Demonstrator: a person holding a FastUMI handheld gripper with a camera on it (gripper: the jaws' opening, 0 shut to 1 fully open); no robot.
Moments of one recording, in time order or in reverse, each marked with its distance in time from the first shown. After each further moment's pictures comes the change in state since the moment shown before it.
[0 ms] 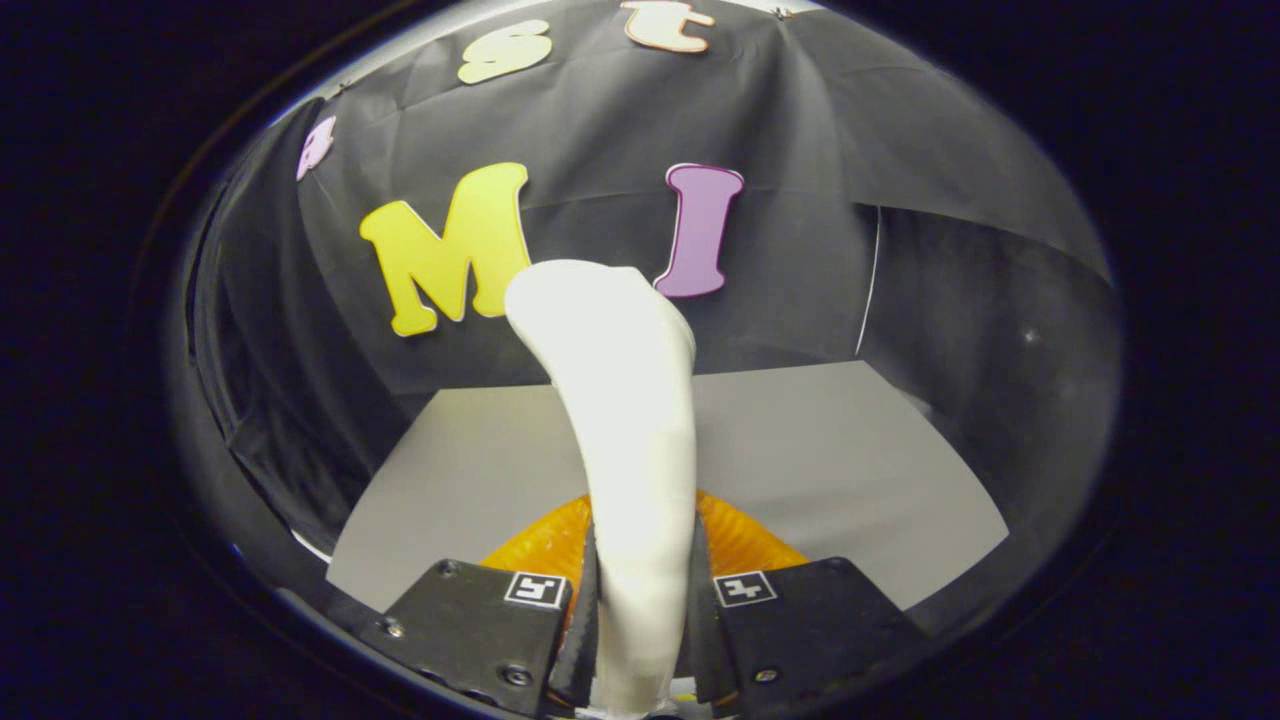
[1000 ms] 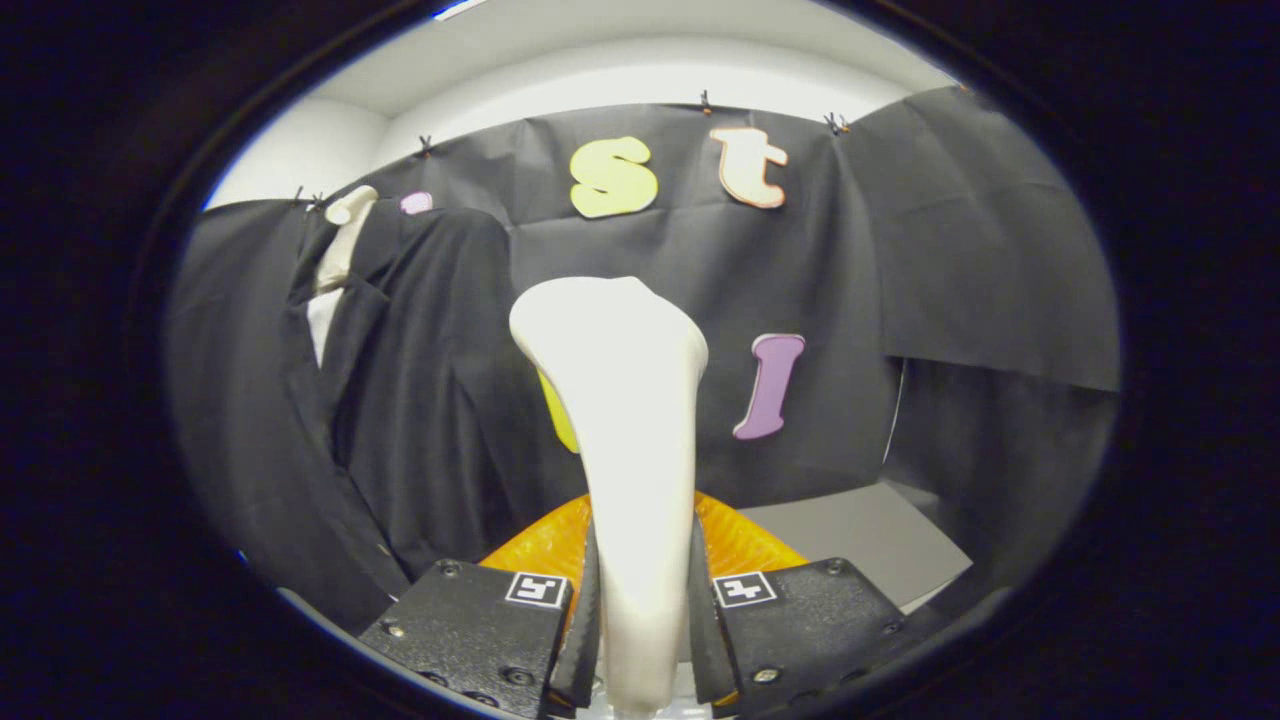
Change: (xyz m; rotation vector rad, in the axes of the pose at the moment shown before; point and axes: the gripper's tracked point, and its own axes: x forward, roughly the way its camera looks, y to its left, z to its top) arm -0.174 0.184 0.121 -0.079 -0.362 0.090
